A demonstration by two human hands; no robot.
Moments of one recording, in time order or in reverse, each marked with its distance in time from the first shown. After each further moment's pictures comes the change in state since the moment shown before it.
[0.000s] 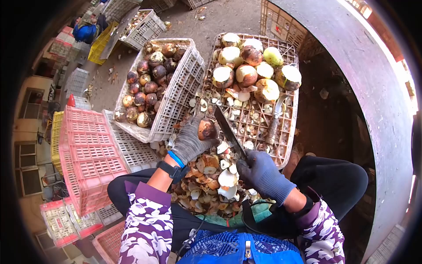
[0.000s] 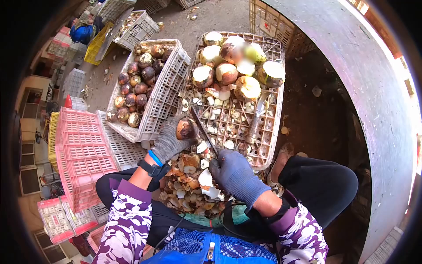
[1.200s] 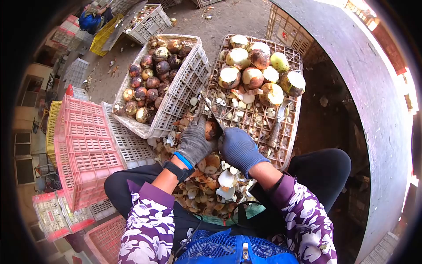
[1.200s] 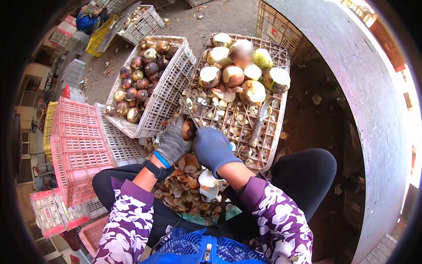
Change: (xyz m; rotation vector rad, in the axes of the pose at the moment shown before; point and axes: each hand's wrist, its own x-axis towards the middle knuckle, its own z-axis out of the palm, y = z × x) left_hand -0.003 0.017 0.001 0.116 -0.082 -0.151; right_hand 0.082 -0.011 0.039 -0.363 0.073 -0.155
